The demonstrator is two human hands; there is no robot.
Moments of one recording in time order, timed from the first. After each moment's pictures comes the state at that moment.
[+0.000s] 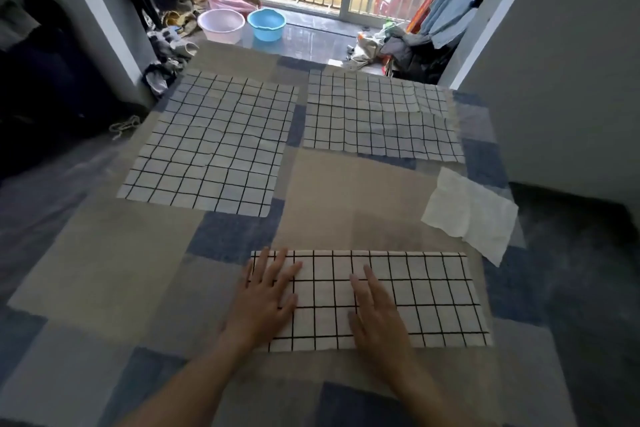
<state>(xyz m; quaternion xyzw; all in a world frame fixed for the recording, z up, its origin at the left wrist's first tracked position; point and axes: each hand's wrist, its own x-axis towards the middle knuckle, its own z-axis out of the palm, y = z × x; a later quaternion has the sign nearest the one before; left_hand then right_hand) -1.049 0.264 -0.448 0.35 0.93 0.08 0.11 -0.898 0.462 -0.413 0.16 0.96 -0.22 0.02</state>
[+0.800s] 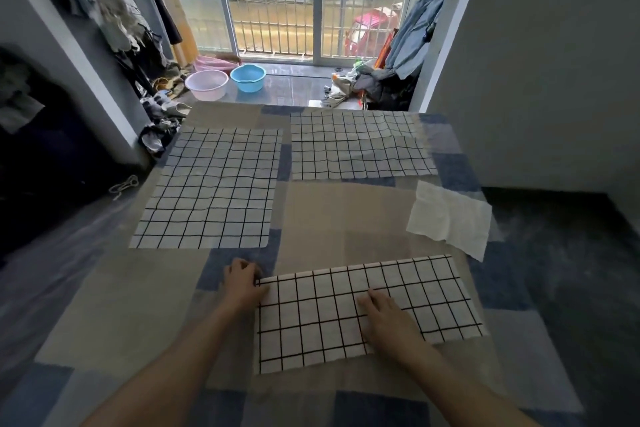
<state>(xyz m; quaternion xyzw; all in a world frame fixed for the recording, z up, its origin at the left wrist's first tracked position) -1.124 0.258 -0.405 0.18 0.95 0.17 0.20 -0.904 0.474 -0.389 0.19 0.95 -0.15 0.18</state>
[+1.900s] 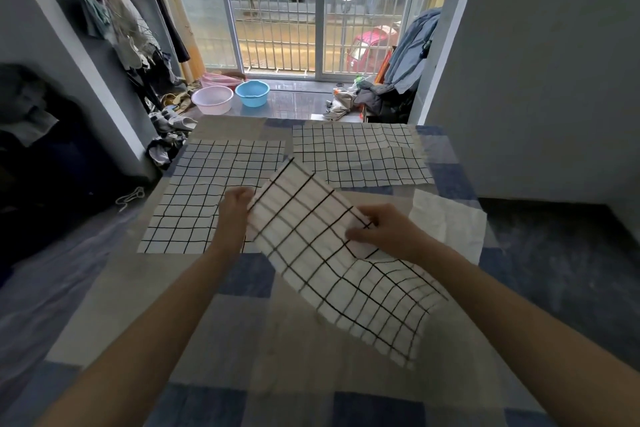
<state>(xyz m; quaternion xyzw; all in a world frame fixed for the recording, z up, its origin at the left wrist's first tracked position) -1.141 0.292 -0.248 0.10 0.76 0.63 0.12 -0.978 0.517 -0.218 0.11 0.88 -0.47 -0.01</state>
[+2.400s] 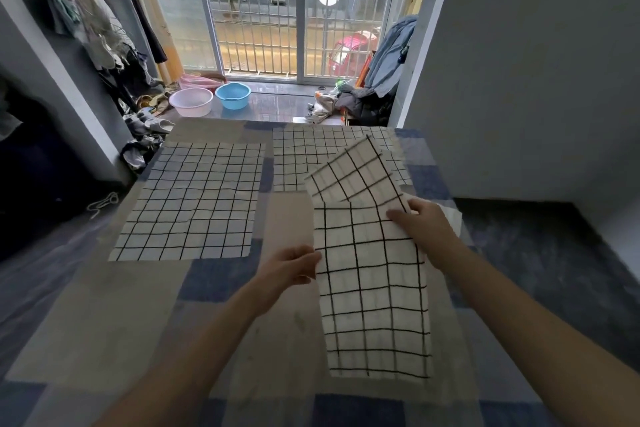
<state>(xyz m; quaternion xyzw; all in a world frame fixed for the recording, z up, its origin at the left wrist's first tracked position) -1.052 0.333 -0.283 0.22 0.66 0.59 0.42 -0.933 0.568 -0.216 0.34 0.74 -0.56 -0.14</state>
